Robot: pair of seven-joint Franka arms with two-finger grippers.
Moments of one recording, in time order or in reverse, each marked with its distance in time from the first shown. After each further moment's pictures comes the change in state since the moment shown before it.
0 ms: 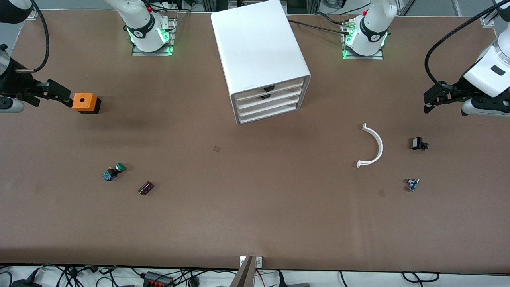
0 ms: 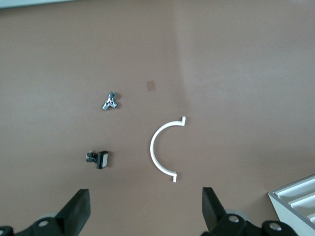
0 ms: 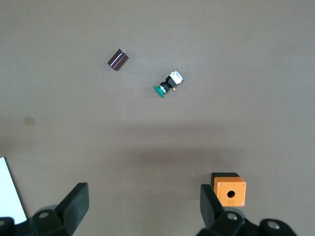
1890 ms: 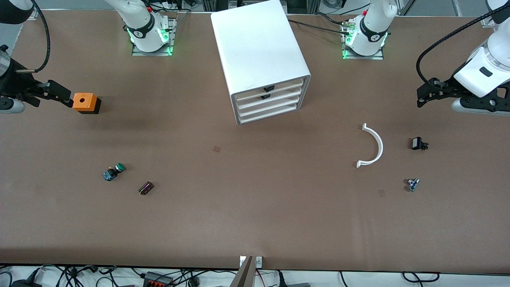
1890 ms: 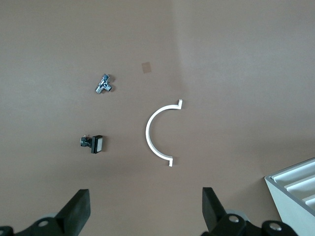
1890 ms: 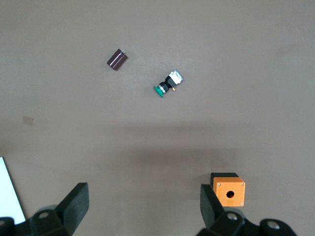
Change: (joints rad) left arm -0.016 -0.006 0.002 -0.010 -0.003 -0.059 -0.010; right arm 0.000 0.002 0.001 0.000 -0.004 0.001 0.000
